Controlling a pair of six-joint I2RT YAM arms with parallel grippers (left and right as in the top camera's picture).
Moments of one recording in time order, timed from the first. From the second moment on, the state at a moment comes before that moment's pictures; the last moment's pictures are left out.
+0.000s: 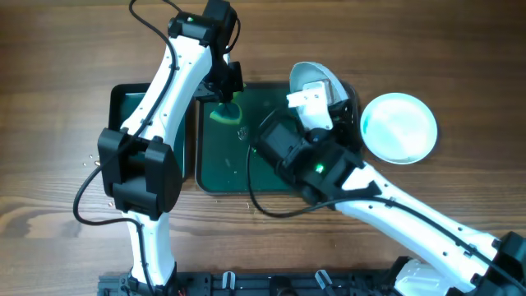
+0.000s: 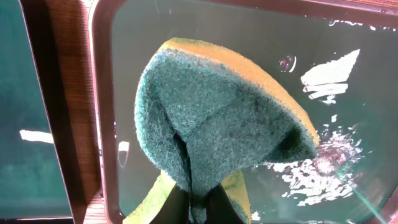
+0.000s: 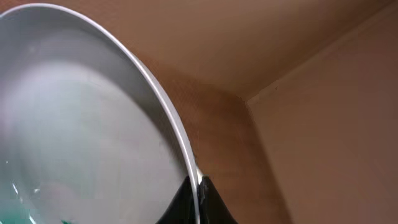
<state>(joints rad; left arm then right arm) -0.31 2.12 1.98 -1.35 0.07 -0.42 0.90 1.49 1.25 -0.93 1.29 0.40</state>
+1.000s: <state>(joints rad) -0.31 2.12 1.98 -1.35 0.07 -0.42 0.43 1.81 1.25 -0.75 0.06 0.70</state>
